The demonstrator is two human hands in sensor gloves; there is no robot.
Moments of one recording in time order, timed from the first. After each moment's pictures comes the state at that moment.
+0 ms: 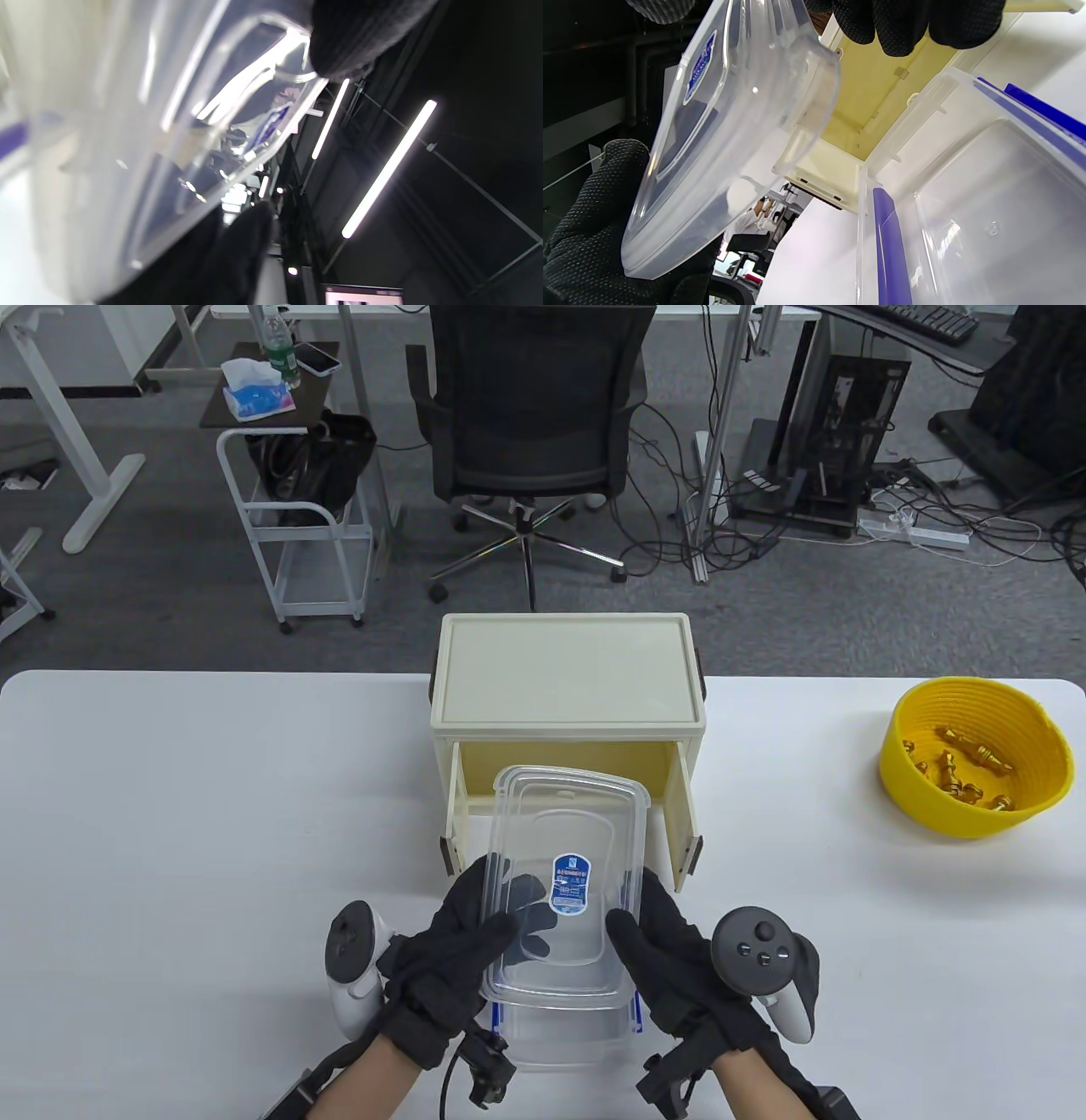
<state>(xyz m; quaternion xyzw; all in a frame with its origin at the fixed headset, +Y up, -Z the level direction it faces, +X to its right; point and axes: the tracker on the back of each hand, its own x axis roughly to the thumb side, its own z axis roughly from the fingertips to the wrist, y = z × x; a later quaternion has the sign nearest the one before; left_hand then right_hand) -0.149 -0.700 -0.271 -0.09 -0.19 0.77 0.60 0.131 -0.690 -0.257 0.13 0.04 0.86 0.50</state>
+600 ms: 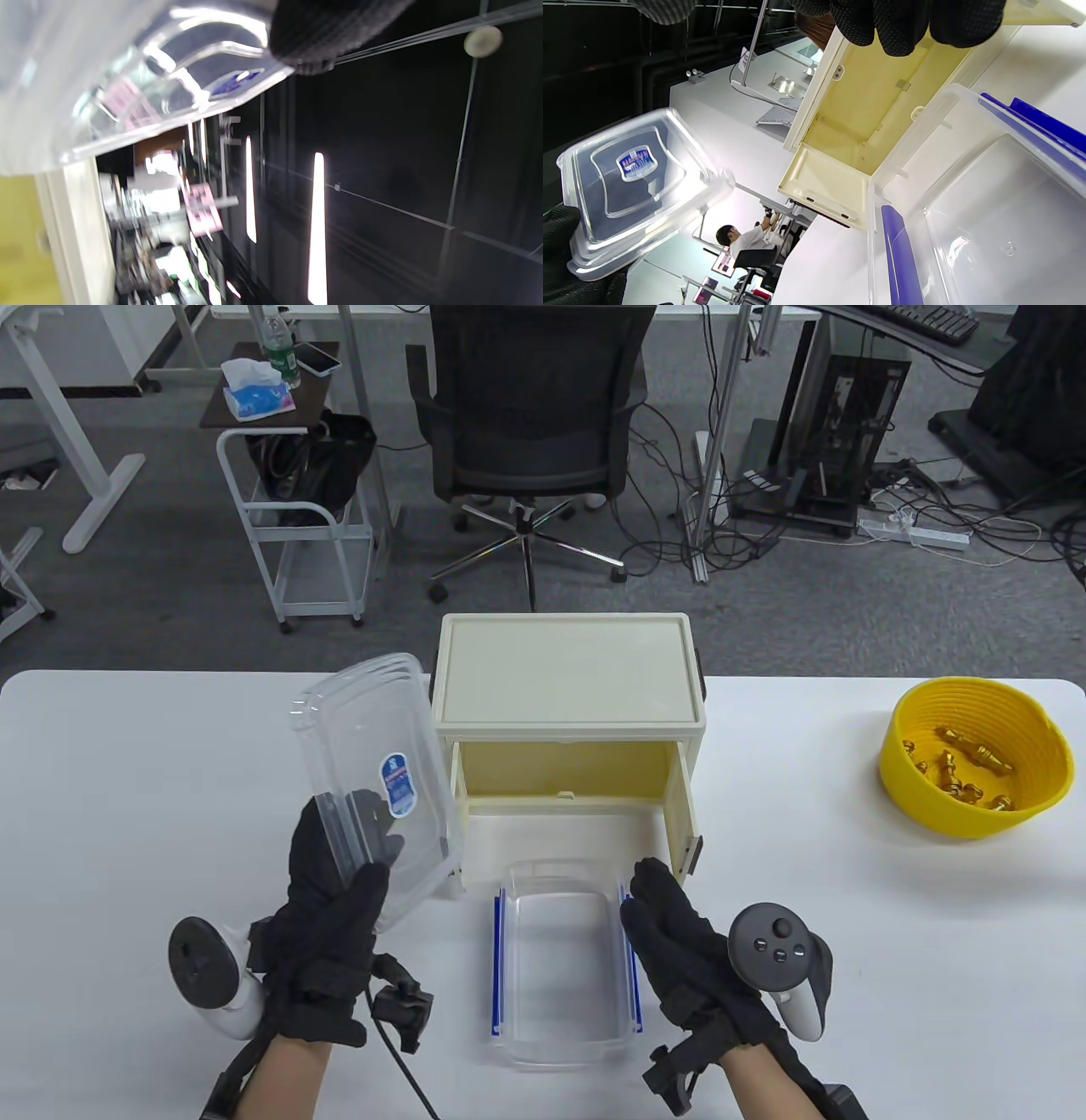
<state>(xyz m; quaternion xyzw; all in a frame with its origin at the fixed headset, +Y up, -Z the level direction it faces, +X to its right) -0.247 -0.610 -0.256 0.23 -0.15 0.64 0.72 0.141 -0.686 -0.259 0.12 0.02 0.85 0.52</state>
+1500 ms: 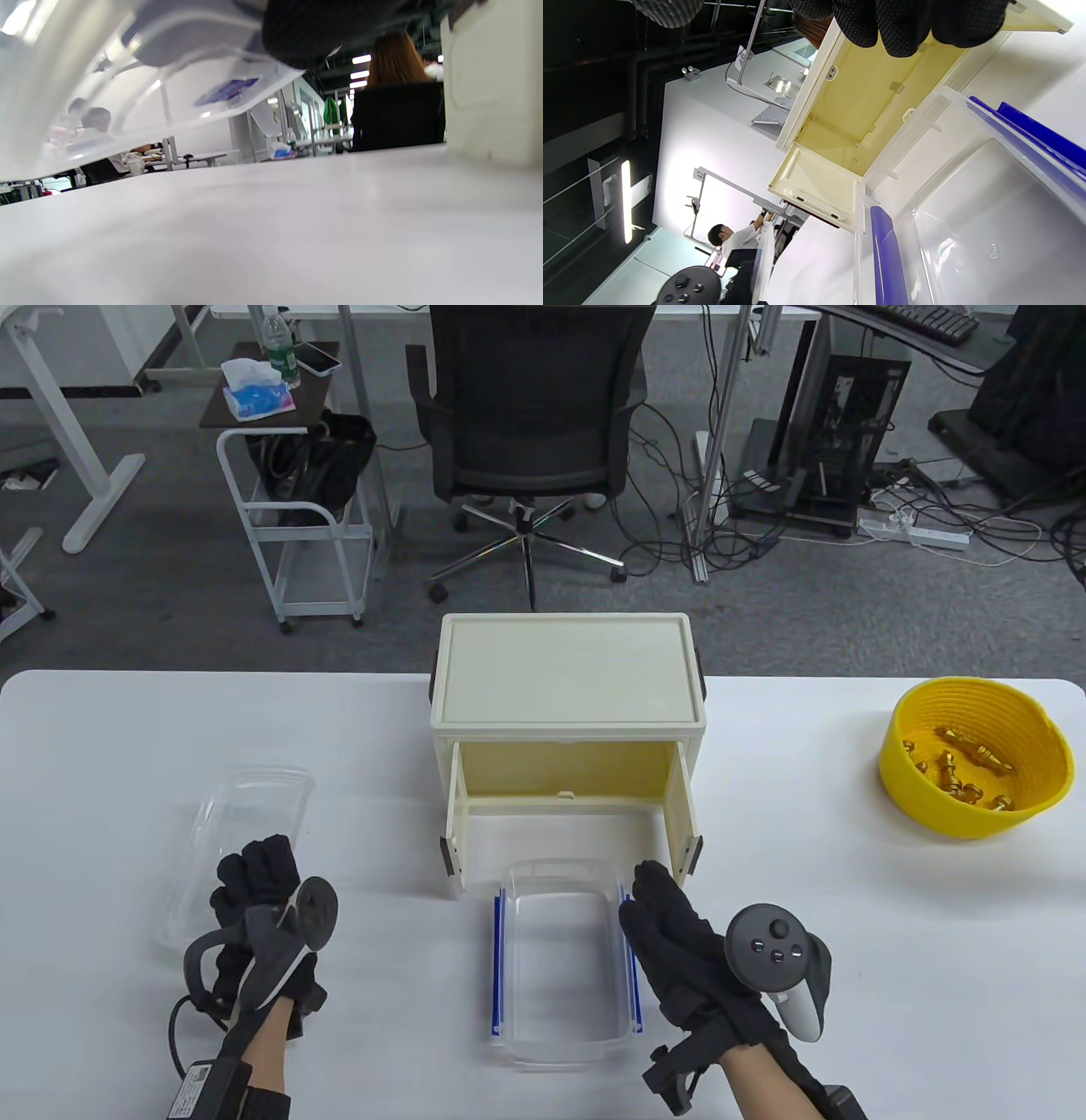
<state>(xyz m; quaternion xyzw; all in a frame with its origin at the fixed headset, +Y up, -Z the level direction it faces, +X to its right) -0.290 -0.740 -0.317 0.05 0.13 -0.09 0.99 0.141 -0.688 -0.259 0.12 0.02 0.86 0.50</state>
